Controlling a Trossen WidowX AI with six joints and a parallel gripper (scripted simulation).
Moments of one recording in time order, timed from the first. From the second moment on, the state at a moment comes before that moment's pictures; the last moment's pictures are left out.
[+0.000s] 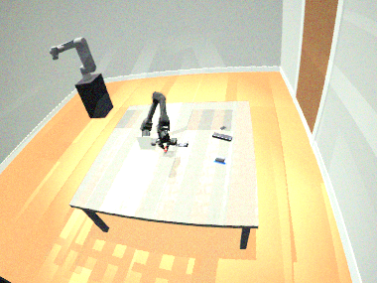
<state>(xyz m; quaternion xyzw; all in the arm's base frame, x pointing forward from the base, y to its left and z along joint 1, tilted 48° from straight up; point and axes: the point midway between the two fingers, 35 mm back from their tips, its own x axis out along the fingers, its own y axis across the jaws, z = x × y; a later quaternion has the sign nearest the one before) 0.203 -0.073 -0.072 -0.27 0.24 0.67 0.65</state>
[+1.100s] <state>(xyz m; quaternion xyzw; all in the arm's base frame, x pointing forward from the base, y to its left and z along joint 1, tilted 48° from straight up) 0.275 -0.031 0.004 0.18 0.60 0.38 0.68</state>
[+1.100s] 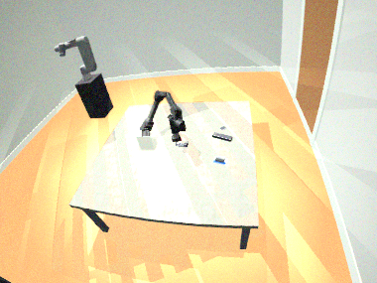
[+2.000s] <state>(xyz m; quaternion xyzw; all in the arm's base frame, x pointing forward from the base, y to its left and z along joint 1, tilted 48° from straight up) 0.298 0.001 0.016 0.31 0.63 0.23 0.68</state>
